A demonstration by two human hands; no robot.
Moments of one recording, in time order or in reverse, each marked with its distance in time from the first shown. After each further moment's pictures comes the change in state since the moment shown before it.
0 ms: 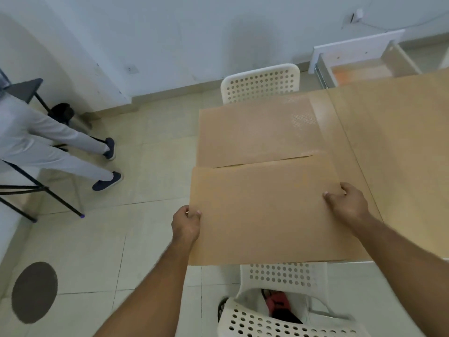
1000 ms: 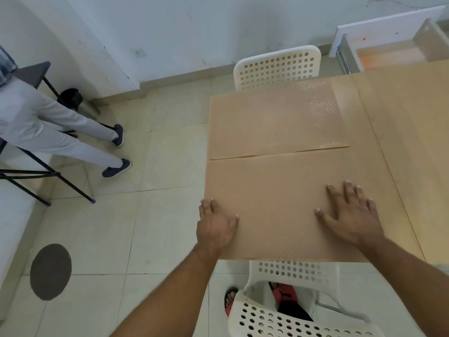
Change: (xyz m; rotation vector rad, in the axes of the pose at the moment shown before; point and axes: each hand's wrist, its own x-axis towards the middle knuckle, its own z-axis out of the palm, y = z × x) left_hand -0.023 -0.010 0.032 0.768 -0.177 0.238; right_hand -0.007 0.041 0.032 -0.923 -0.196 -0.418
